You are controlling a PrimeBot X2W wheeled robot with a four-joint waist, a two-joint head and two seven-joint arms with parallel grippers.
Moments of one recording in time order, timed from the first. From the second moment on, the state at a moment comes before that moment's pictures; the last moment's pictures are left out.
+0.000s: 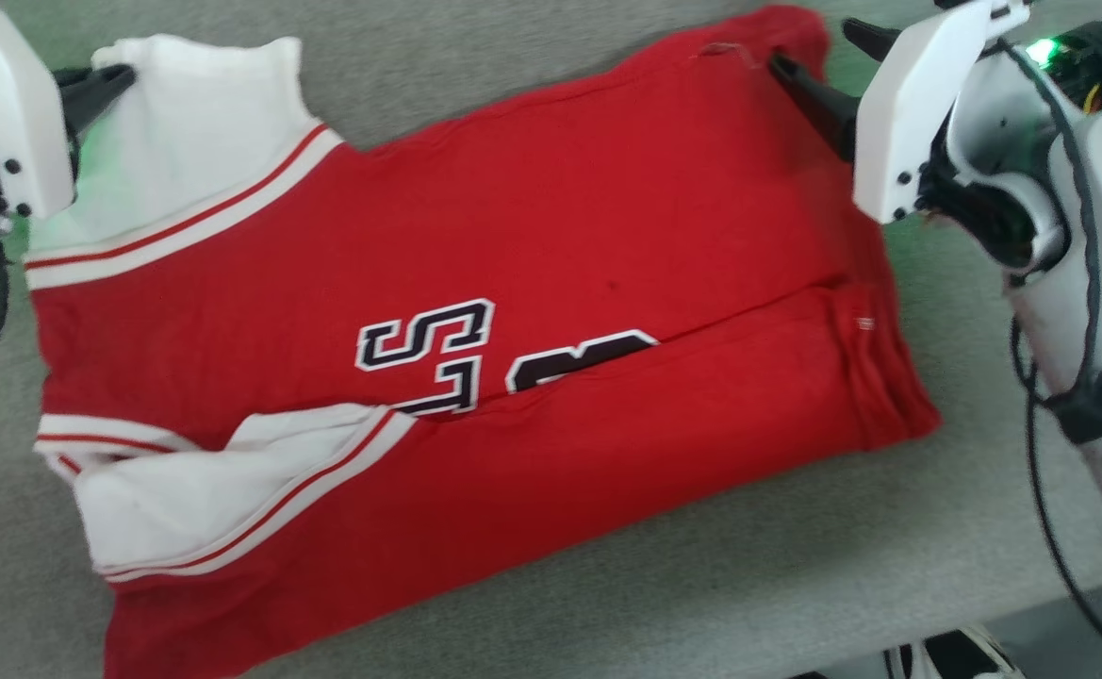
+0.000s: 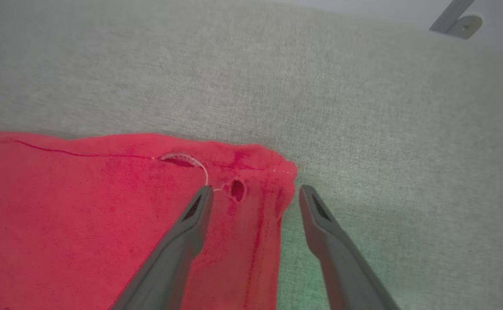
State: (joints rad) left arm -1.23 0.84 -0.96 0.55 -1.22 -0.13 0.53; right arm -0.97 -0.29 0.39 0.44 0.56 0.13 0.52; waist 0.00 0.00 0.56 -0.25
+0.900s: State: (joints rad) left arm -1.07 0.89 -1.08 0.14 -1.44 -0.13 0.09; right arm -0.85 -0.51 0.45 0.42 0.71 0.13 0.51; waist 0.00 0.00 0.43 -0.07
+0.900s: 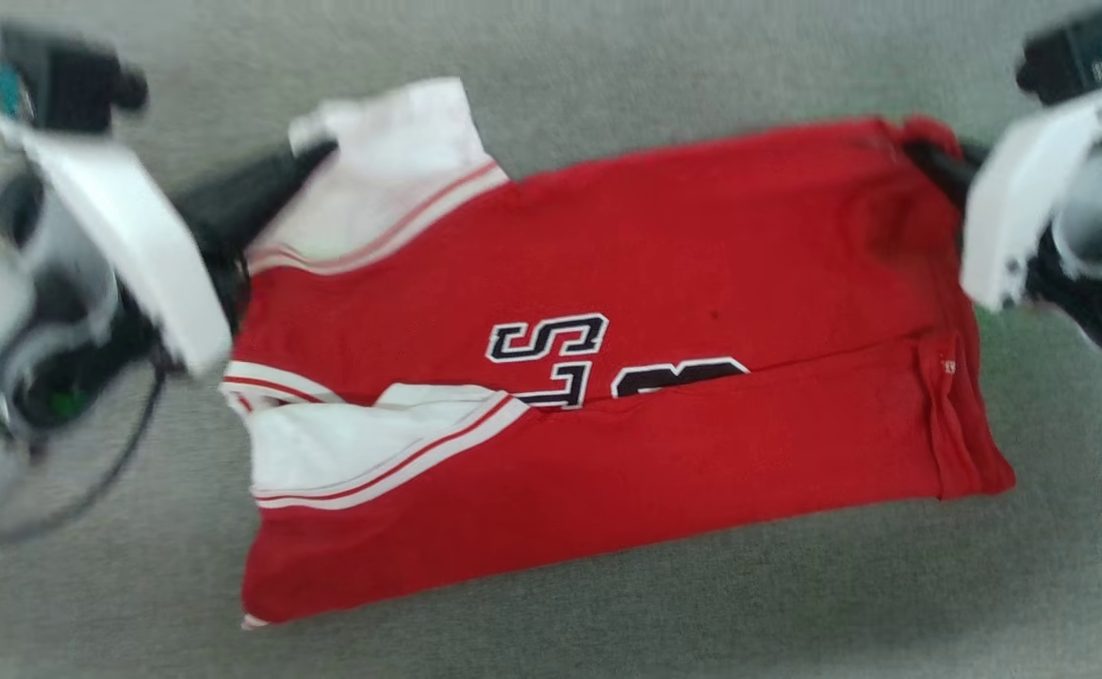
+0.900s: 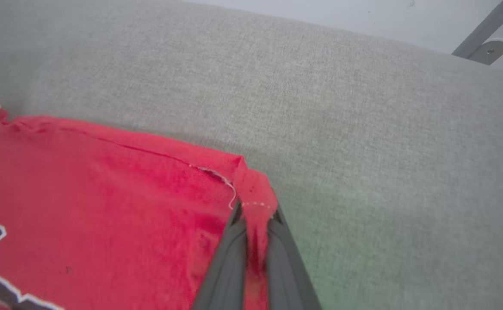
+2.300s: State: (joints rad) left arm -0.48 0.75 -0.98 0.18 -1.33 -0.13 -0.26; right arm -0.19 -0.45 -0.09 0.10 0.65 0.13 0.70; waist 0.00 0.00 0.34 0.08
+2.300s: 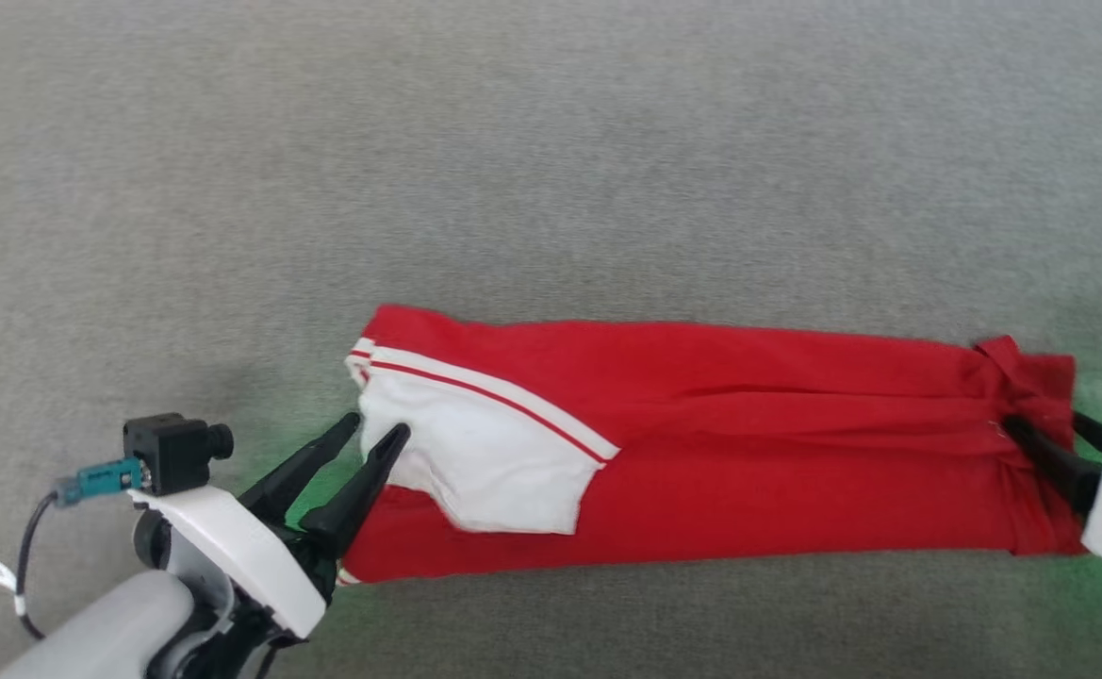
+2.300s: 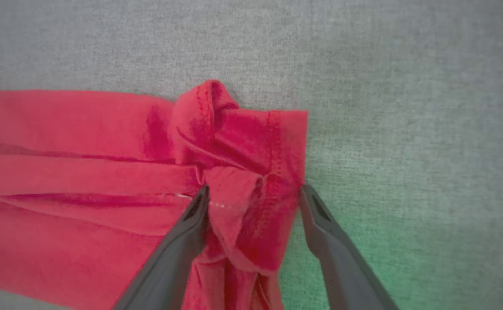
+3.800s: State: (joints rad) left arm -0.07 0.28 -0.20 0.08 -0.38 -0.13 -0.26; right arm -0.23 -0.41 -0.56 0.26 0.43 0.13 0.82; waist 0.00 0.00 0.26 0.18
